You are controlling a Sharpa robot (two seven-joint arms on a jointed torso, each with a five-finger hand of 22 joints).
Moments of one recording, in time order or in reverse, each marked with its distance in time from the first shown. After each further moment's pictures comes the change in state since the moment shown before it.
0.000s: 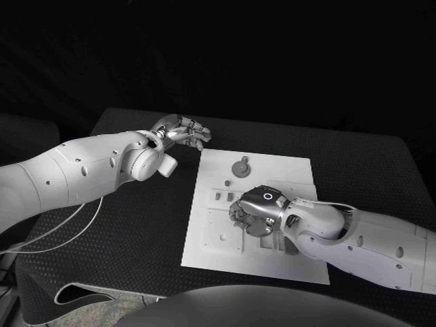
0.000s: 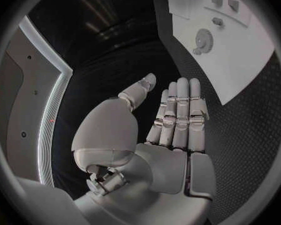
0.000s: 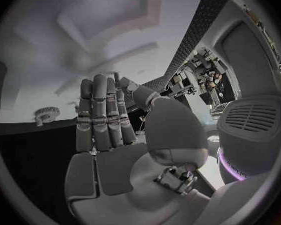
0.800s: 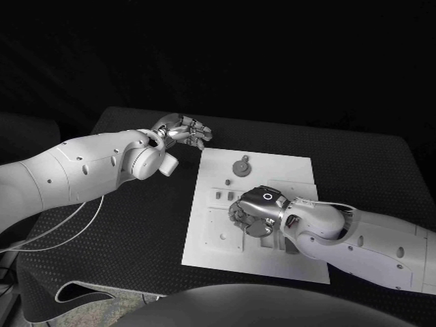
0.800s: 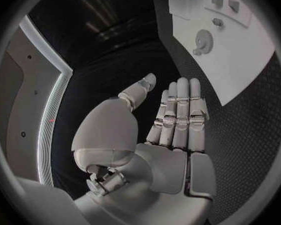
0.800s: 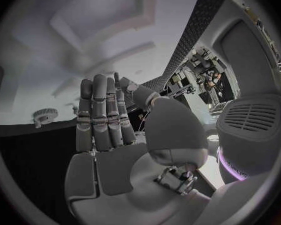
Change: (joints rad) left arm 0.000 0.003 0.000 -0.002 0.000 0.004 -0.002; left_hand 0.000 0.000 0.000 0.000 0.000 -0.003 -0.003 0.000 0.000 -0.007 0.000 0.000 -0.001 0.000 0.000 0.000 0.003 0.000 0.000 0.000 0.000 -0.002; right arm -0.001 0.000 -0.002 0.006 0.006 0.004 0.003; right_hand 0.003 0.003 0.000 0.000 0.000 -0.001 0.001 0.000 0.001 0.004 0.004 -0.004 0.001 0.005 -0.001 0.000 0.002 -0.006 0.000 0.000 0.000 0.000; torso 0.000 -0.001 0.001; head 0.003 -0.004
